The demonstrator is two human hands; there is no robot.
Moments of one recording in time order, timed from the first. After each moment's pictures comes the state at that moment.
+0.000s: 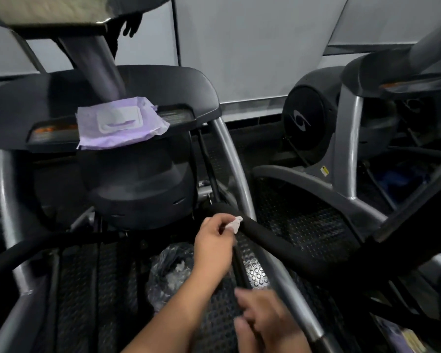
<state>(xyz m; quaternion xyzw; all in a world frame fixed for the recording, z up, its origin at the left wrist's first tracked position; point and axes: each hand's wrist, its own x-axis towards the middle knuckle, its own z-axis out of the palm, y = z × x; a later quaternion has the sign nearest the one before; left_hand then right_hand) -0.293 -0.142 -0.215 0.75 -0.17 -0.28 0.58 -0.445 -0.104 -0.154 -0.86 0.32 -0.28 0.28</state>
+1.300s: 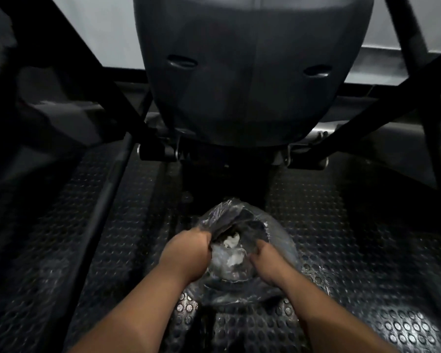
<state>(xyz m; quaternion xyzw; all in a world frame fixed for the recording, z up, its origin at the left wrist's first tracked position) -0.108 0.031 -0.715 0.92 -0.34 -0.20 0.05 -0.216 -0.141 -0.764 -0.83 0.36 0.17 0.40</state>
